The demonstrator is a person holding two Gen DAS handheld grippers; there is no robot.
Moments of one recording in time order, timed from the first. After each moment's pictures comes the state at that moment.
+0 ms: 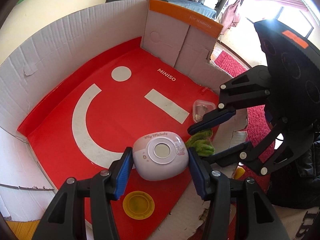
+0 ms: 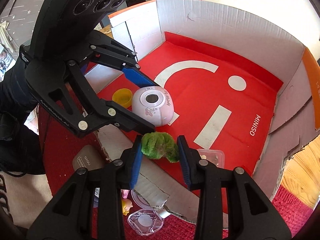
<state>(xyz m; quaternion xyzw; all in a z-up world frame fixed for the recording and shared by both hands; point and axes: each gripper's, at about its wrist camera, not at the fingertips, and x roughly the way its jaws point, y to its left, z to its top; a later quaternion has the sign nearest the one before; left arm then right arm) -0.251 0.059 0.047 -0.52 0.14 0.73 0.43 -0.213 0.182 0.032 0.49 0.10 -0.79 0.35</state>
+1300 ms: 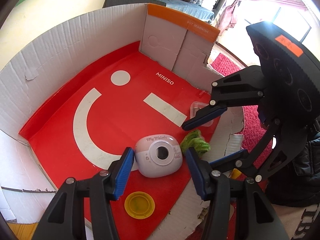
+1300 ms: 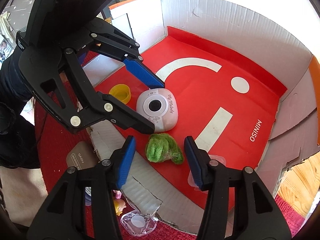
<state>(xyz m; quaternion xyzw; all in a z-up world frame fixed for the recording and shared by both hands) -0.265 0.056 0.059 -0.51 0.14 0.73 0.43 -0.224 0.177 0.028 0.49 0.14 -0.78 0.35</state>
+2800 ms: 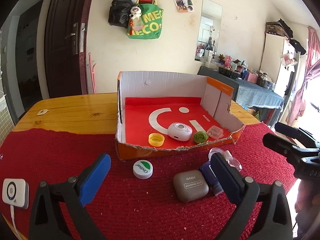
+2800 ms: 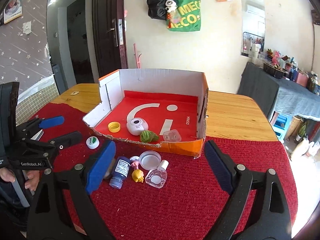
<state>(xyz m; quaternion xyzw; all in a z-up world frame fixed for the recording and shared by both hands) -0.044 -0.017 0.075 -0.28 -0.03 0.95 0.11 -0.045 0.227 0.102 0.28 0.01 -0.95 0.12</state>
